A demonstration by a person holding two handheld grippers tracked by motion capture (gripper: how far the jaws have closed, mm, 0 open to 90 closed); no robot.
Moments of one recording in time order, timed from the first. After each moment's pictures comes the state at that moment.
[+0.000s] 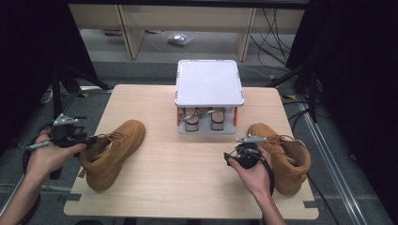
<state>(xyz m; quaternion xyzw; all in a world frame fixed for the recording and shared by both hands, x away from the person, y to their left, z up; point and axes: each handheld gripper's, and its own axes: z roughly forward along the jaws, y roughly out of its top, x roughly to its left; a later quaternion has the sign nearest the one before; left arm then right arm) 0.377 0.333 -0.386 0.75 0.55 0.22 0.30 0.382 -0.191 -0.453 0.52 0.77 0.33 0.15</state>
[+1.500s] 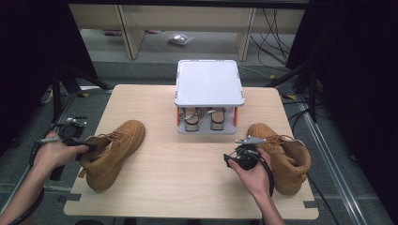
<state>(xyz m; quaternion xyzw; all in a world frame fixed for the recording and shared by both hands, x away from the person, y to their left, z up) 0.396 0.333 -0.404 0.77 0.58 0.14 0.22 0.380 -0.192 -0.458 0.52 0.77 0.33 0.16</state>
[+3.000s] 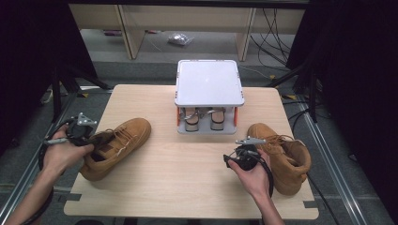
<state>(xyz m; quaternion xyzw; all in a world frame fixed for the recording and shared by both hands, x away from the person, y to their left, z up) 0.391 0.301 -0.383 0.81 0.48 0.24 0.22 0.380 -0.191 -0.461 0.52 0.77 0.33 0.15</state>
